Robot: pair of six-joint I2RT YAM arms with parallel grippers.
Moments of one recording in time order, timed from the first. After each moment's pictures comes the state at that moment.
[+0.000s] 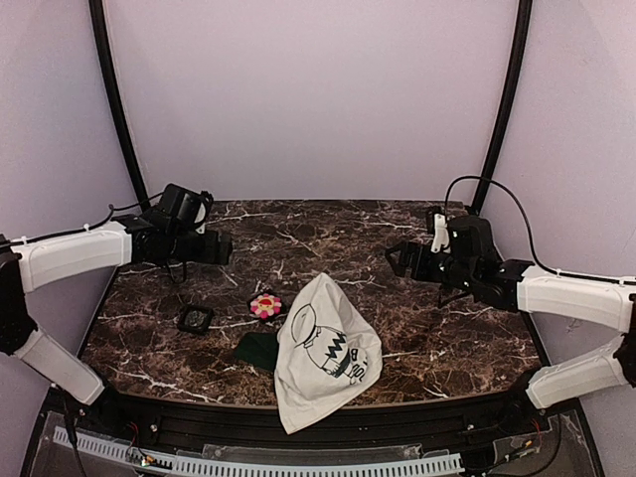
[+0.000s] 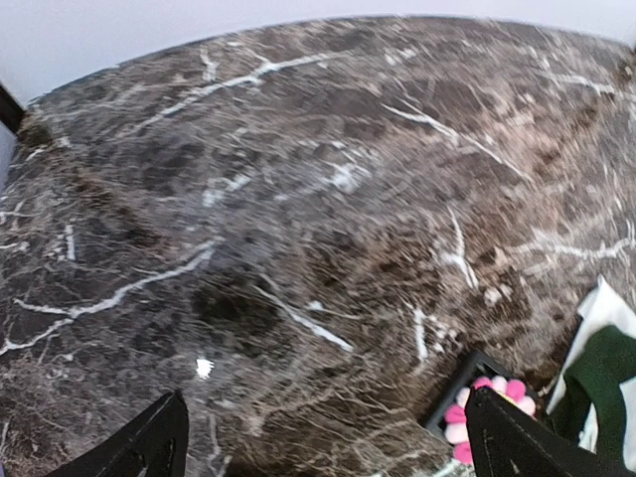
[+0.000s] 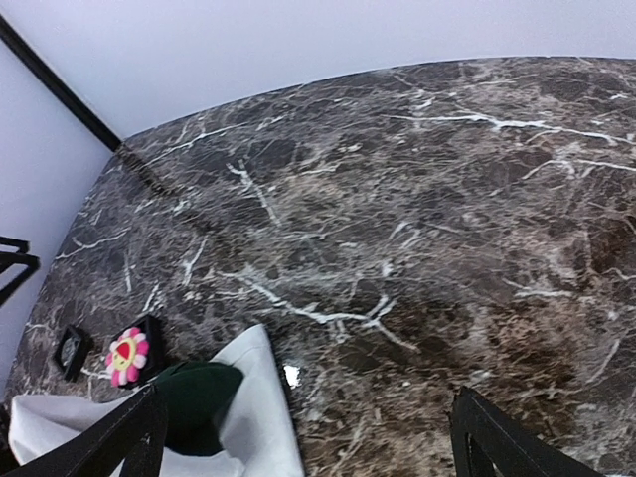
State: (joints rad) left arm -0.56 1.47 1.05 -0.36 -0.24 -0.26; right arm 0.64 1.19 0.68 0.07 0.11 0.50
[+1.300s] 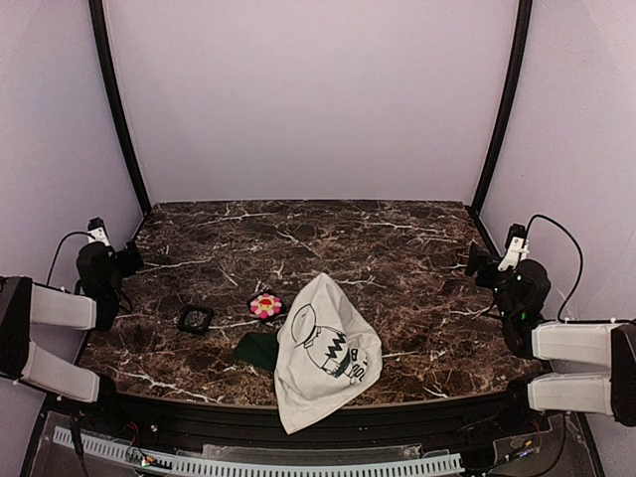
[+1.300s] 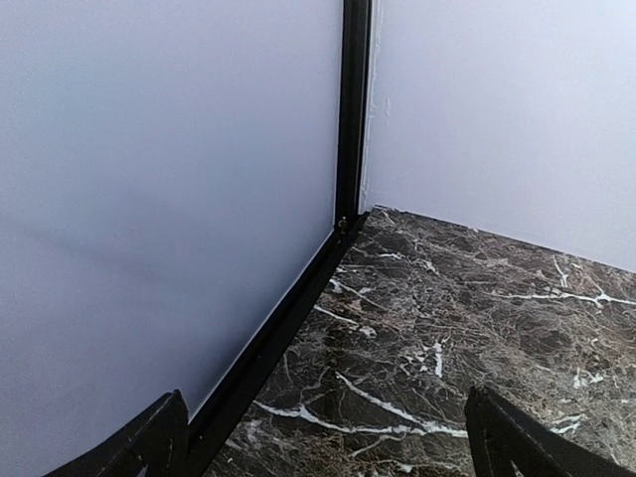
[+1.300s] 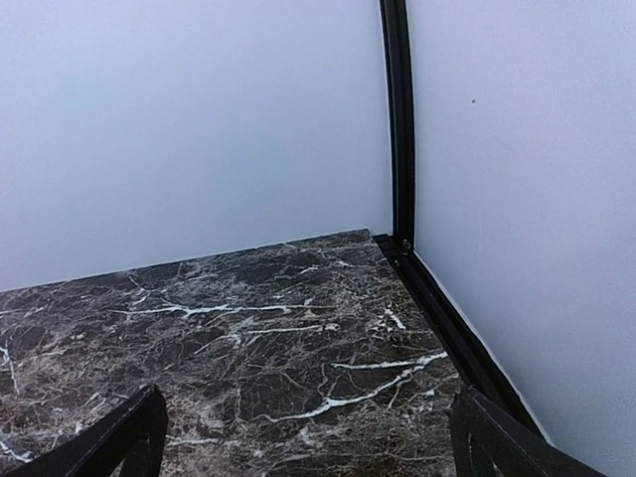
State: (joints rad) left arm 0.06 1.29 0.33 0.82 -0.36 -0.09; right arm 0.15 1.05 0.17 0.87 0.28 0.12
